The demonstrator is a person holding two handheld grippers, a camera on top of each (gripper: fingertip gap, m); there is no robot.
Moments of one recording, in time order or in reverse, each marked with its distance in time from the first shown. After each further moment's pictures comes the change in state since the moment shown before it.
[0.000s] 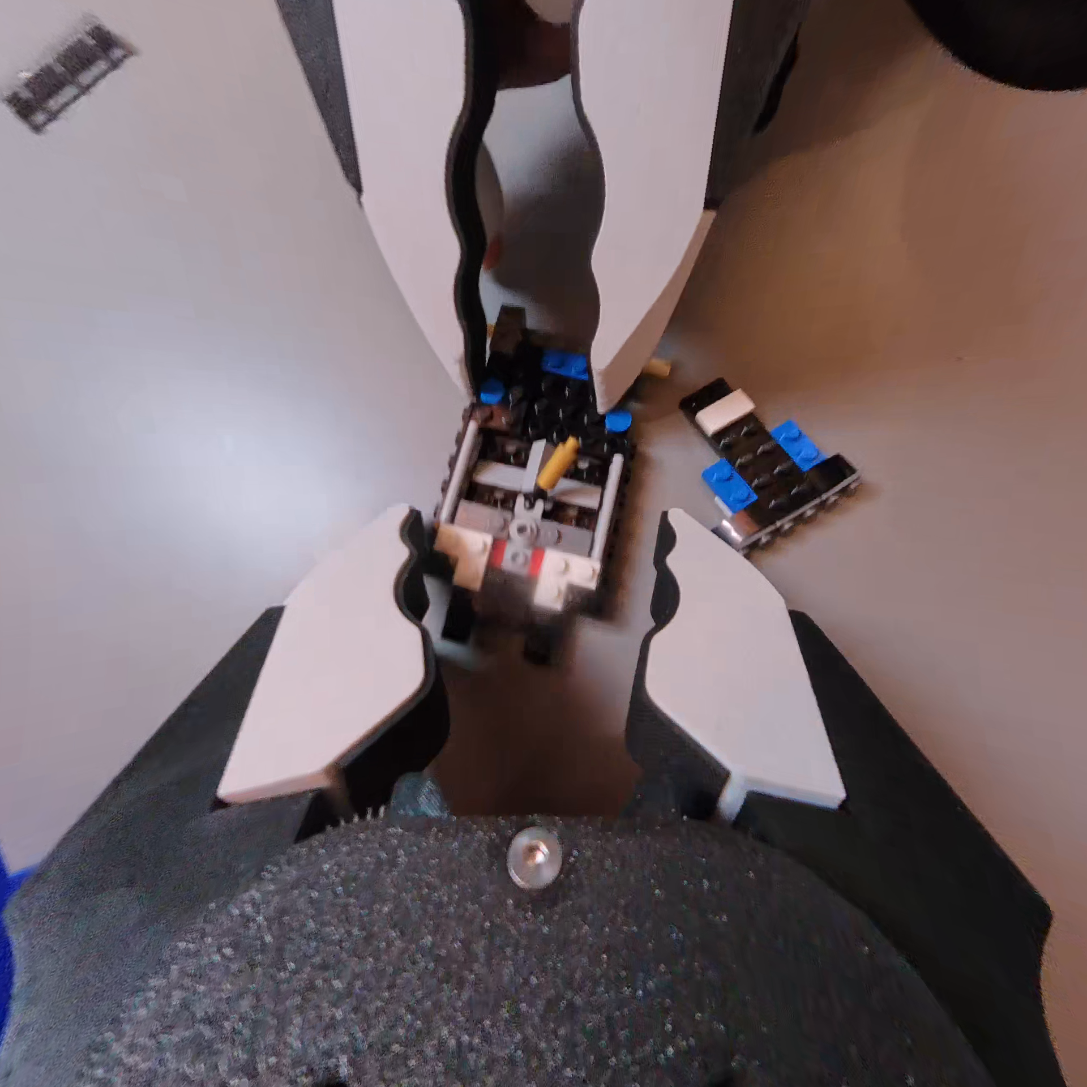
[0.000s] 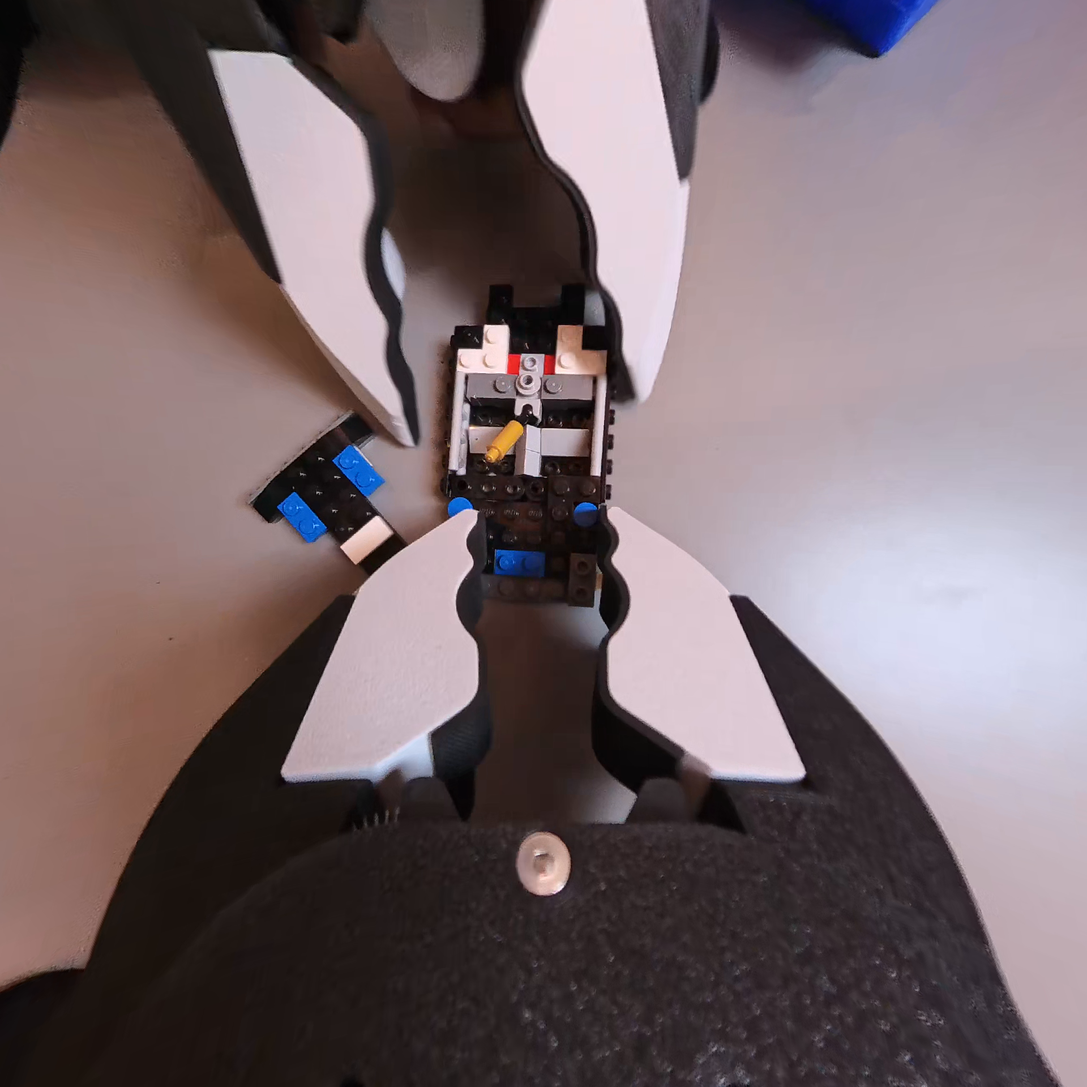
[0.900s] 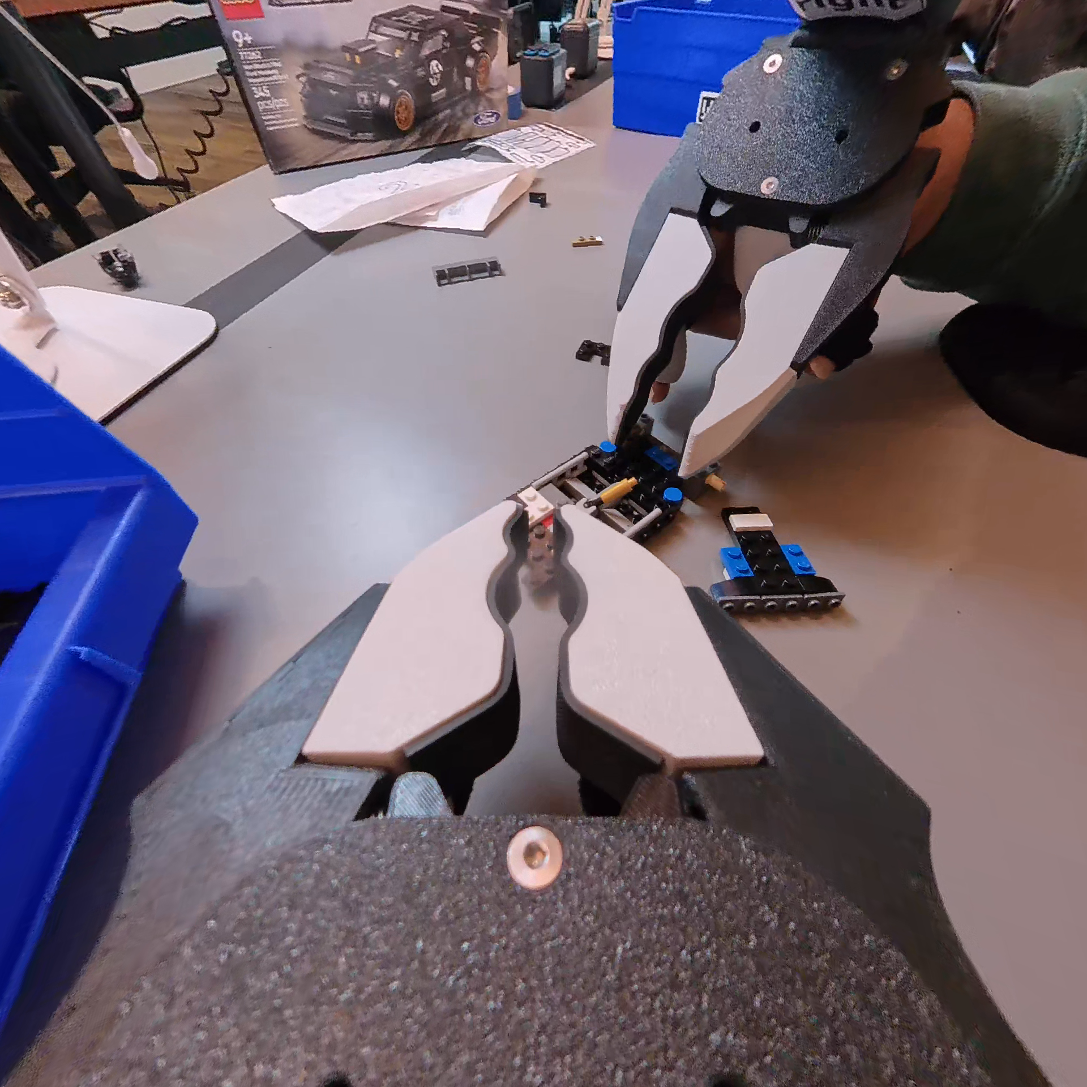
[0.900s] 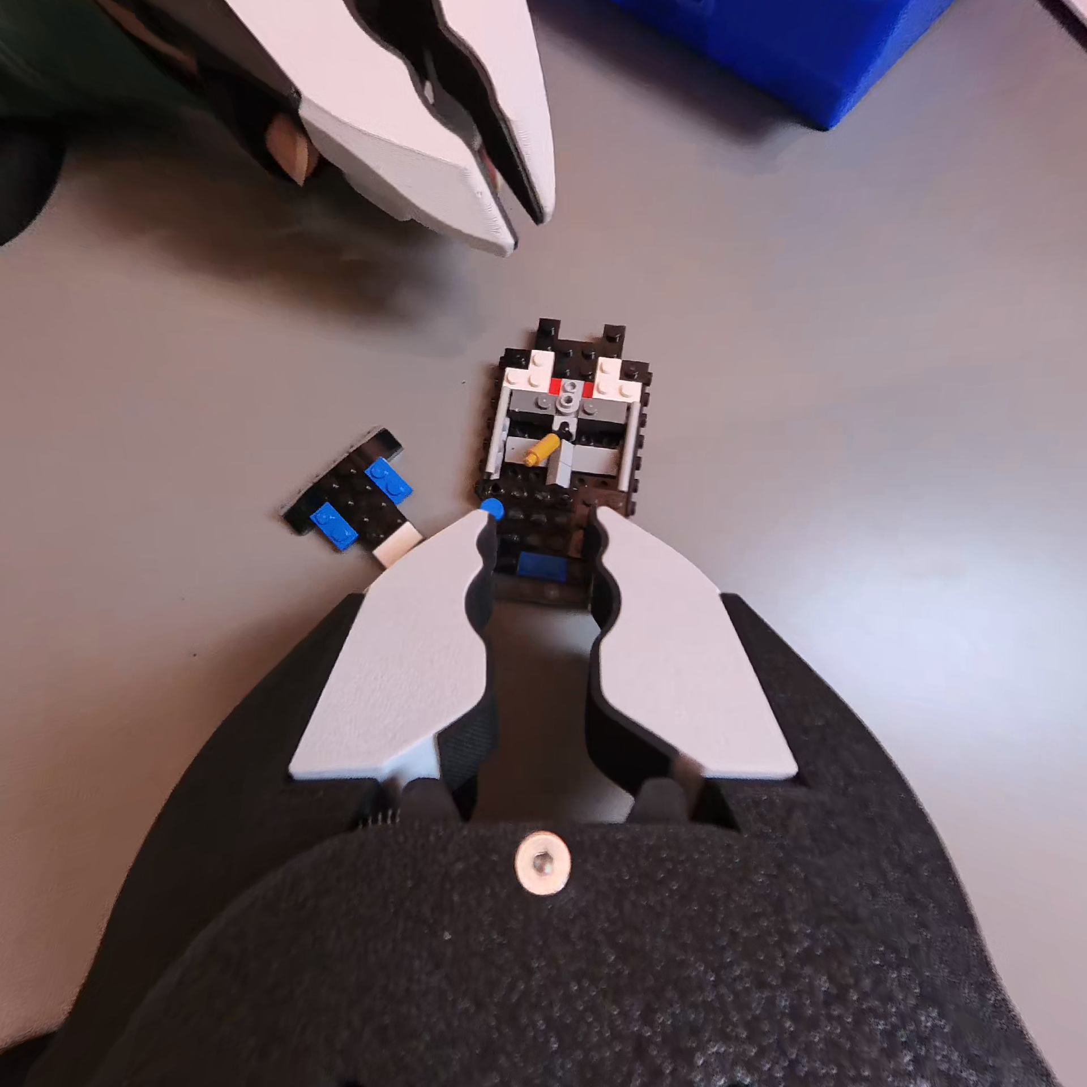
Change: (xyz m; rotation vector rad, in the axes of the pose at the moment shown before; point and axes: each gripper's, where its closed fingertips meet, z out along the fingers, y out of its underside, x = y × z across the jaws) left arm -0.010 -0.007 -0.060 0.444 -0.403 -0.294; right arm -0.009 -0.003 -0.008 0.105 0.056 0.009
